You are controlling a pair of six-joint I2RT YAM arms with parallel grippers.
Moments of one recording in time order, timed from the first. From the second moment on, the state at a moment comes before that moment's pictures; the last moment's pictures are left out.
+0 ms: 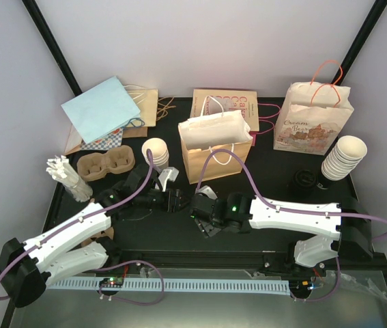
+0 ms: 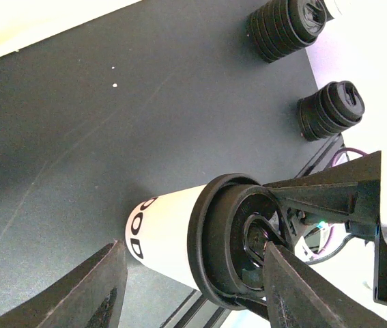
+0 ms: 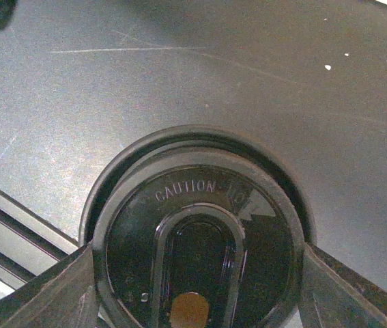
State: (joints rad) left arm -0.72 0.94 0.62 -0.34 0.45 -0.67; right arm 1.31 1.41 1.09 -0.95 0.27 0.65
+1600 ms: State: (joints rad) left arm -0.65 0.74 0.80 -0.60 0.09 -0.67; right arm 1.16 1.12 1.04 -1.00 0.38 0.58
